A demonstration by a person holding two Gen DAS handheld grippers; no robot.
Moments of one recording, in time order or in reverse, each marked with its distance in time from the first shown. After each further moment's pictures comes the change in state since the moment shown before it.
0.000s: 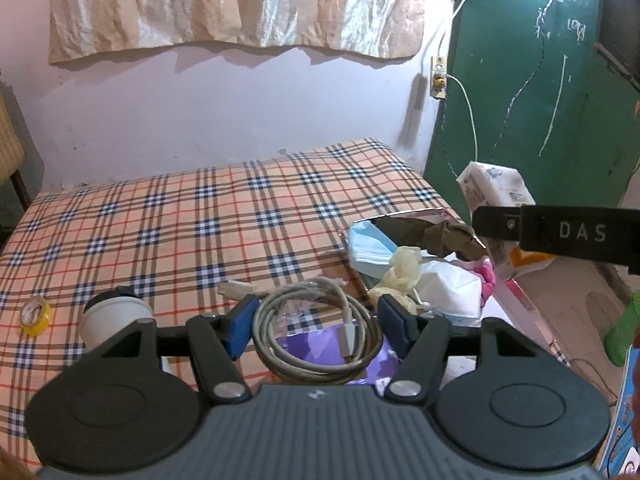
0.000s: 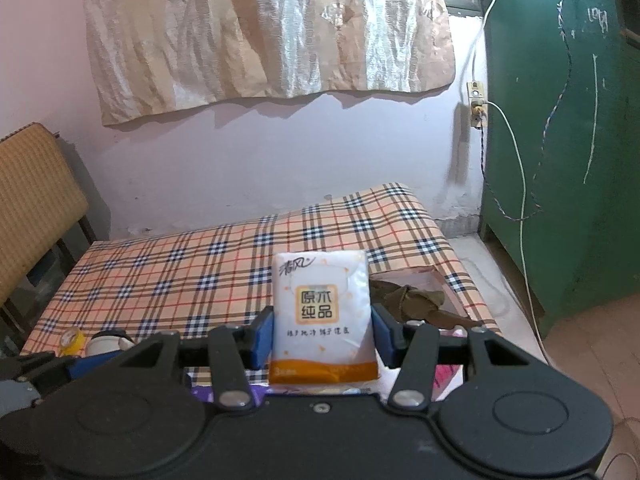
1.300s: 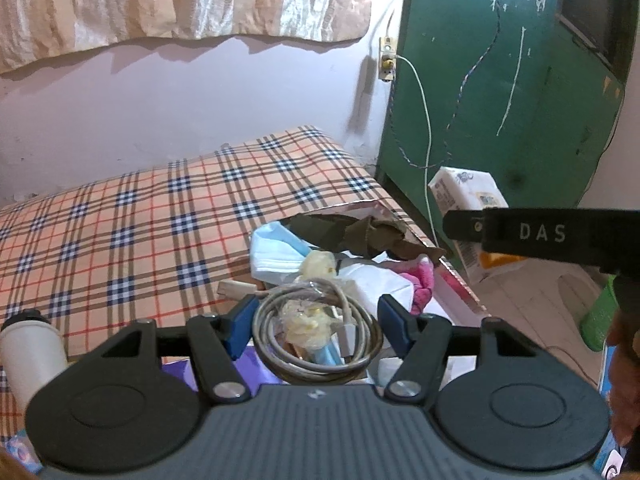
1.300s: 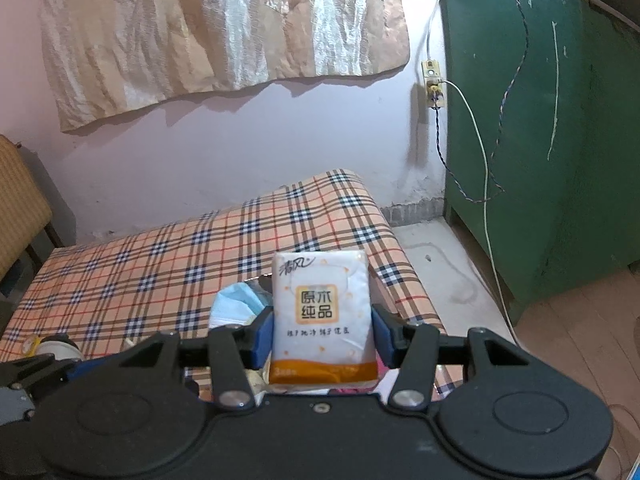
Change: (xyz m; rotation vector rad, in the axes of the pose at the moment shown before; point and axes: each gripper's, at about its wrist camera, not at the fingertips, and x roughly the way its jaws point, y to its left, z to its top) left arm 0.040 -0.066 0.009 0.054 0.031 -0.106; right arm 0.020 -0.076 0.000 0.057 0.034 -0.072
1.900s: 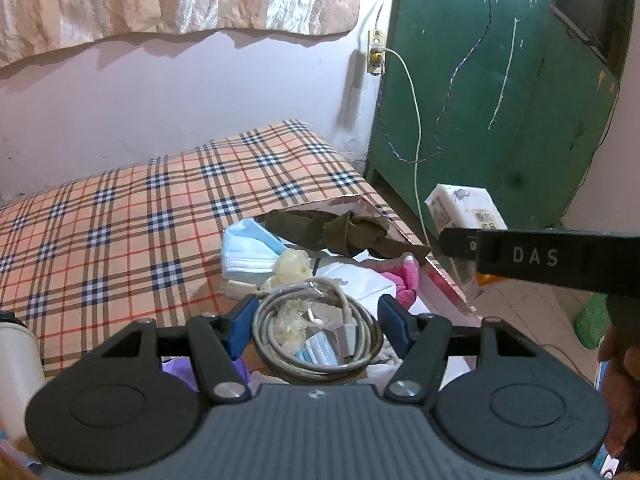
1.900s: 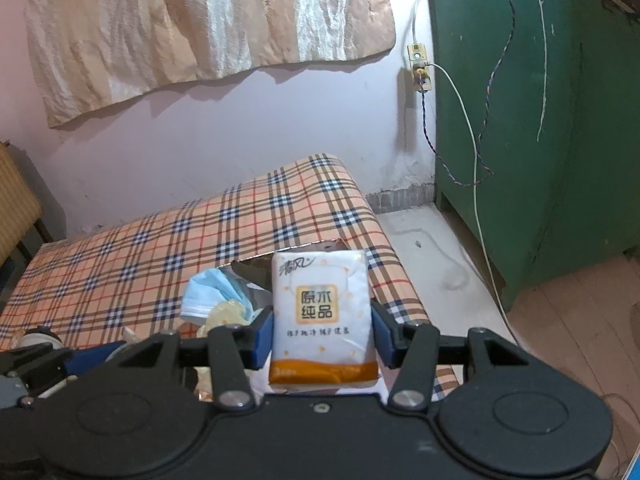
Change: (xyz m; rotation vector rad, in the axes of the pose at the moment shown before) left arm 0.018 -0.012 0.001 0.003 0.012 -0.025; right arm 0.013 -0.024 -0.011 0.019 0.032 -0.020
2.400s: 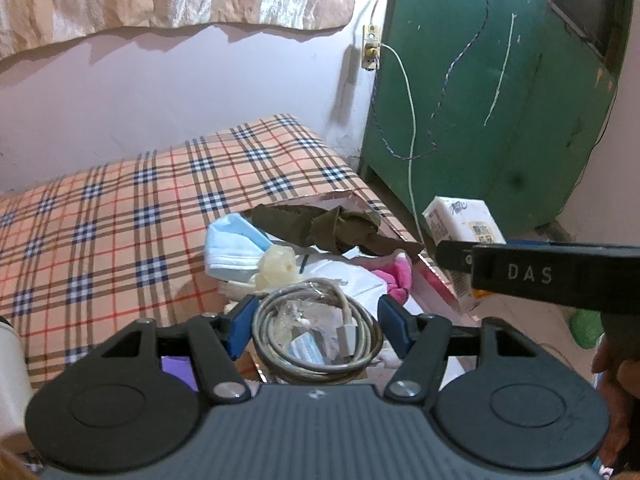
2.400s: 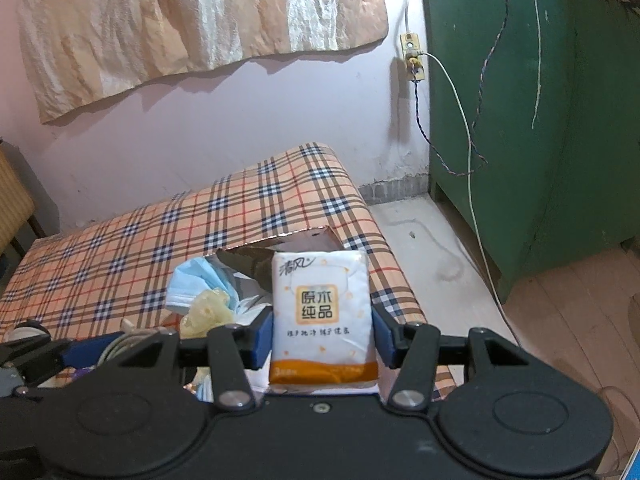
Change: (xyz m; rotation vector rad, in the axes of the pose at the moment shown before) left arm 0.013 -0.002 -0.001 -0.011 0.008 -0.025; right arm 0.010 -0.011 -0.007 0.010 0.023 -0.013
